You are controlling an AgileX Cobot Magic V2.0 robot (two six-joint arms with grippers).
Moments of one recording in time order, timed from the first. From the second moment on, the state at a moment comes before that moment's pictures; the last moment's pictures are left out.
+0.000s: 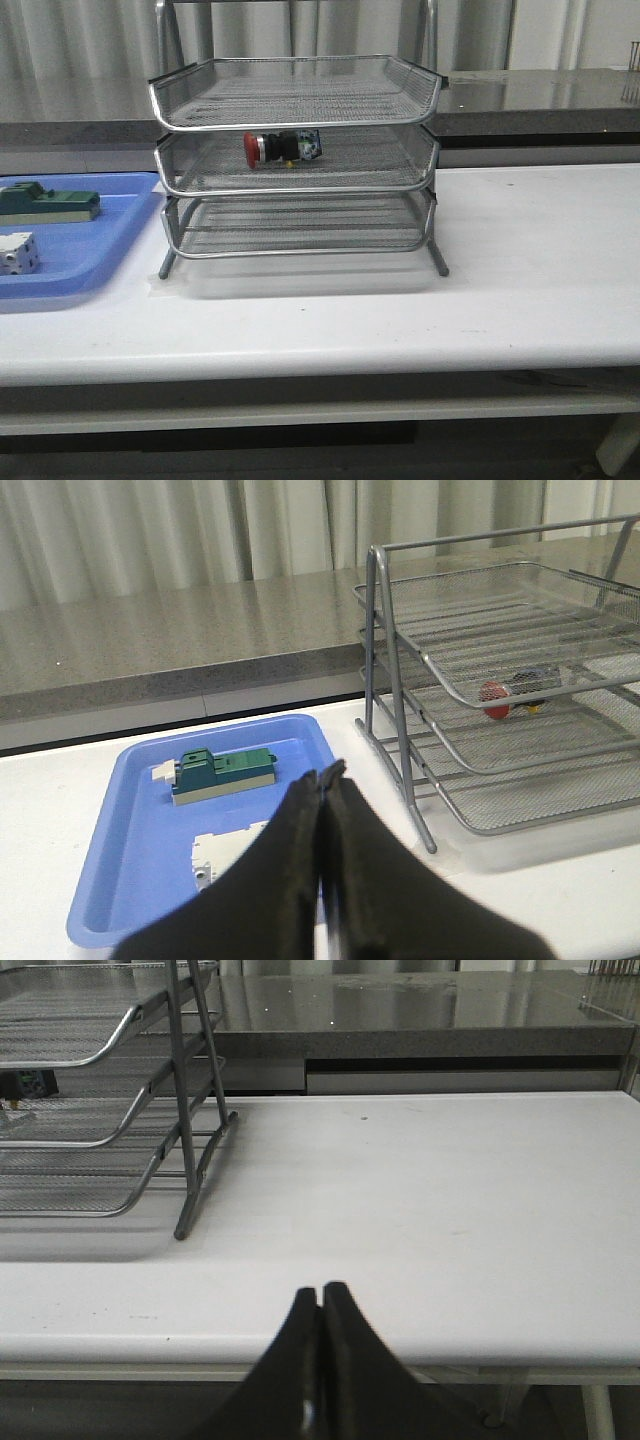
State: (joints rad) left arm -0.13 0.18 -0.28 -0.07 0.24 0.13; right arm 0.07 -0.01 0.03 -0.02 0.16 0.05
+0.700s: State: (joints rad) left arm -0.13 0.18 -0.28 -0.07 0.24 0.13; right arm 0.07 -0.01 0.03 -0.02 0.15 0.06
